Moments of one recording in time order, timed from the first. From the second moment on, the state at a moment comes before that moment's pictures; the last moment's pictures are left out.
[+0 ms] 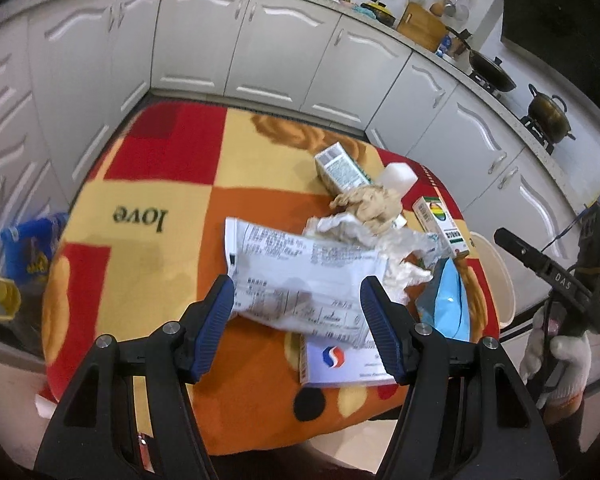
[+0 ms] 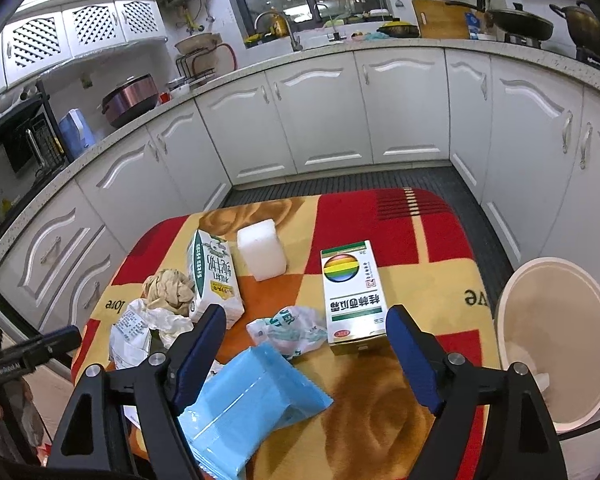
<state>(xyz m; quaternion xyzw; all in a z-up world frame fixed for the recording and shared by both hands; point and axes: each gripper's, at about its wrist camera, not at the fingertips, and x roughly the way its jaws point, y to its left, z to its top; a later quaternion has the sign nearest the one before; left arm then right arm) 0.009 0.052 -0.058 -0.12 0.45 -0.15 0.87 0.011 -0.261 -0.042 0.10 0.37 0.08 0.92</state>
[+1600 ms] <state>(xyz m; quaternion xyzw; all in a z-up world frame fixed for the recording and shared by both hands) 0.074 0.046 -0.117 -0.18 0.50 -0.21 0.82 0.108 -0.268 -0.116 0.08 0.47 0.06 0.88</state>
